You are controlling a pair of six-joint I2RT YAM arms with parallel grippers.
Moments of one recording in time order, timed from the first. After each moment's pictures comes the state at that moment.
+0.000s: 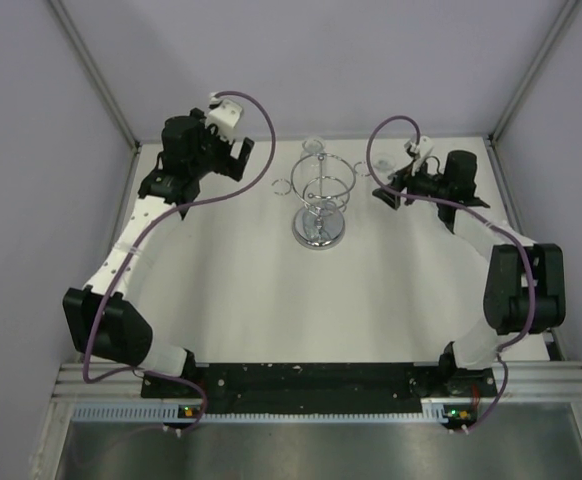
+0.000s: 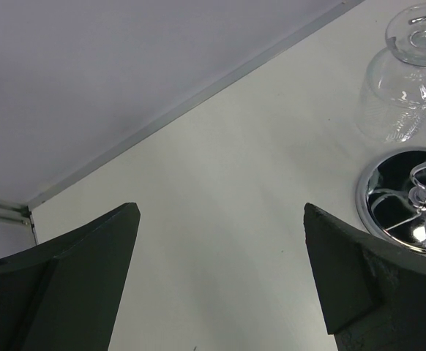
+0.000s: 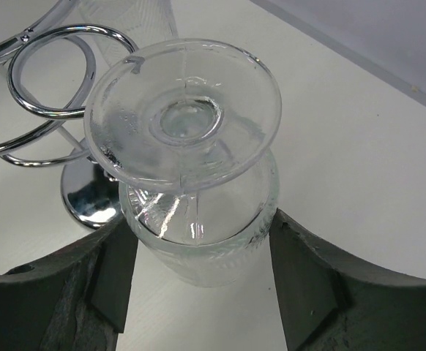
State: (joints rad) left arm -0.25 1.47 1.43 -0.26 0.15 0.33; right arm 0.03 1.63 1.02 0.26 -0.82 -0.20
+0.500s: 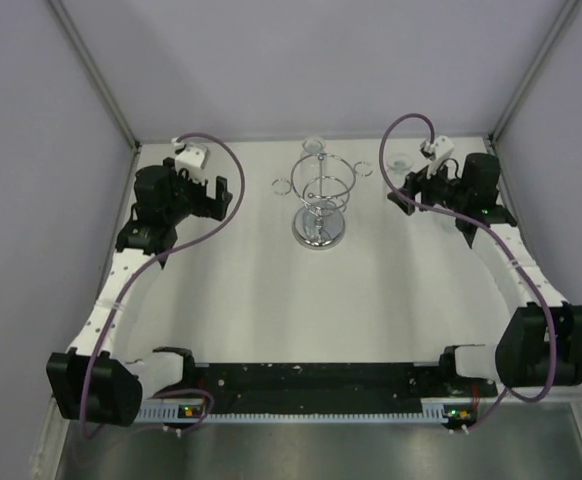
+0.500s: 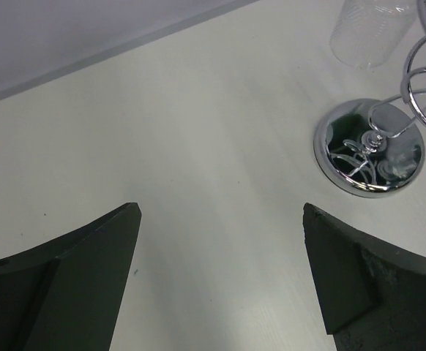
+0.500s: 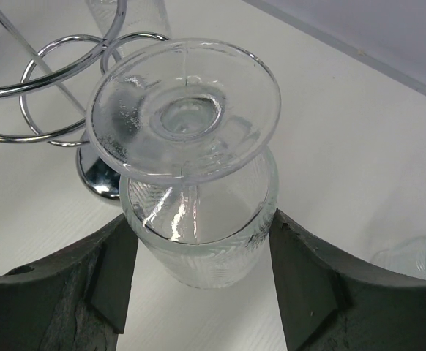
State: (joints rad) left arm -0.10 1.16 1.05 -0.22 0.26 0.15; right arm 0.02 1.34 1.00 -0.06 -0.66 -0.21
